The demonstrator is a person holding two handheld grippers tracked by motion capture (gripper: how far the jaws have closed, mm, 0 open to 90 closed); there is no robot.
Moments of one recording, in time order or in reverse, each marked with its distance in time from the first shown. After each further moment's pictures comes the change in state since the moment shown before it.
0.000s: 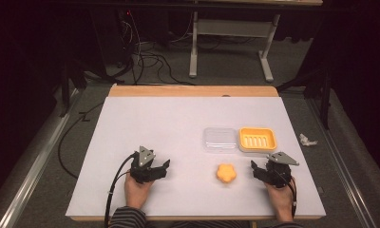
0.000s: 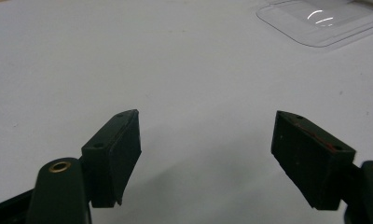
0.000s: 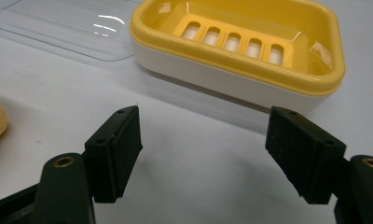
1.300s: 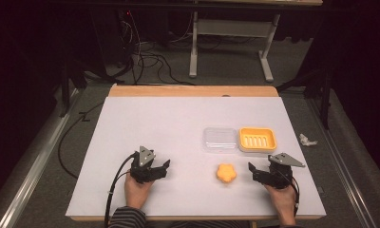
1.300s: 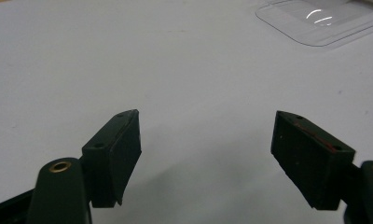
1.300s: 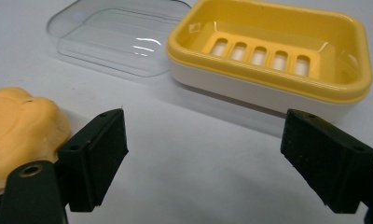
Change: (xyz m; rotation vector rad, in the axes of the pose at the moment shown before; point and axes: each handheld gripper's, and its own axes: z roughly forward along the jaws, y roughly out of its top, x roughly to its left) left arm 0.000 0.000 0.000 0.003 -0.002 0.006; right arm 0.000 0.001 -0.011 -0.051 0.124 0.047
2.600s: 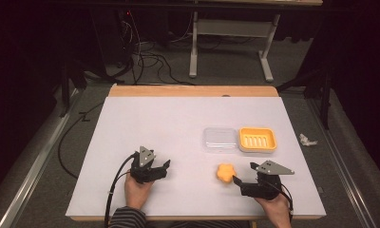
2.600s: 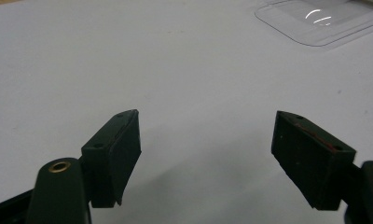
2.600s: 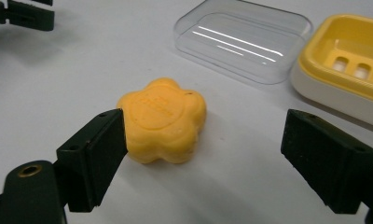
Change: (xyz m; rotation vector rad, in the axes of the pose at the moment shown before) left arm 0.000 0.000 0.000 -0.002 -0.002 0.006; right arm 0.052 0.005 -0.020 0.013 0.222 -0.115
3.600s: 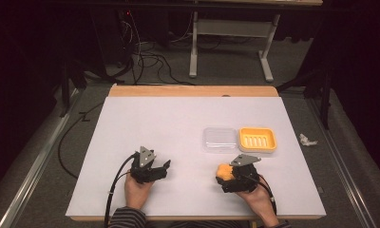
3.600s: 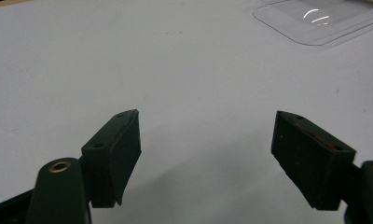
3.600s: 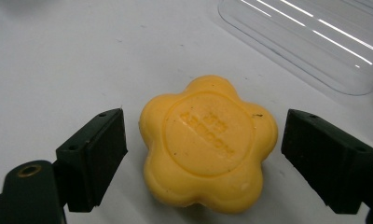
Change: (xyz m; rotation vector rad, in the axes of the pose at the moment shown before) left arm -0.001 0.000 -0.001 0.000 -0.007 0.007; right arm 0.025 0.022 0.052 0.216 0.039 -0.130
